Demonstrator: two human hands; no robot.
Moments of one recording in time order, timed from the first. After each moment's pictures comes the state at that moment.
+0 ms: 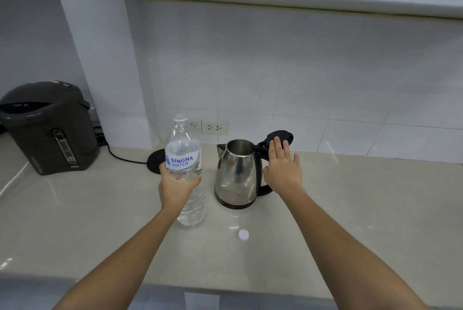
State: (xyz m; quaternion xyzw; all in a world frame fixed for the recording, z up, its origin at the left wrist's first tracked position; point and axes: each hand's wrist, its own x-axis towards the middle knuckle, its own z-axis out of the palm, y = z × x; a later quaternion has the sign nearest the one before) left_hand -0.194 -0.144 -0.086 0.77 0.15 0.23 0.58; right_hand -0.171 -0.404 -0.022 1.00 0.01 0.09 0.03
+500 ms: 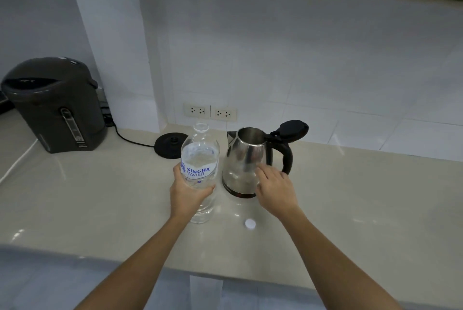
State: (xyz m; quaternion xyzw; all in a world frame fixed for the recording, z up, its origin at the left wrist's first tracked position) left_hand -0.224 -0.152 -0.119 0.78 0.13 0.21 0.58; right_hand -0.203 -0.381 -0.086 0.97 0.18 0.17 -0.03
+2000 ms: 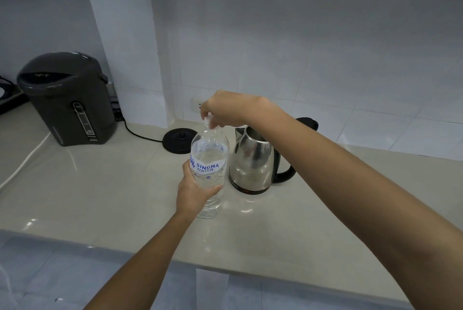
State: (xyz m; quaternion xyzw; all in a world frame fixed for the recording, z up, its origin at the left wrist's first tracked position) left_hand -0.226 -0.146 -0.119 0.82 0.12 0.16 0.54; right_hand -0.174 -0.246 0.129 0.93 0.37 -0.05 0.04
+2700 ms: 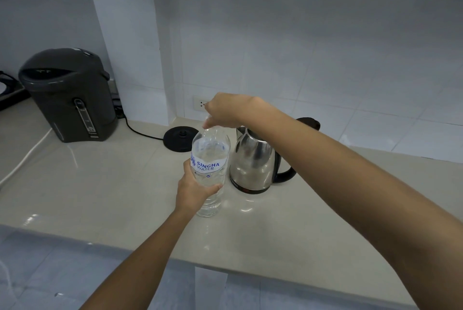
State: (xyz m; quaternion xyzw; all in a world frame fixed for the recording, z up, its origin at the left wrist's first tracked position) left_hand -0.224 -0.143 -0.120 0.81 0.13 0.14 0.55; right_hand -0.172 -0.236 0.123 0.93 0.34 -0.04 0.12
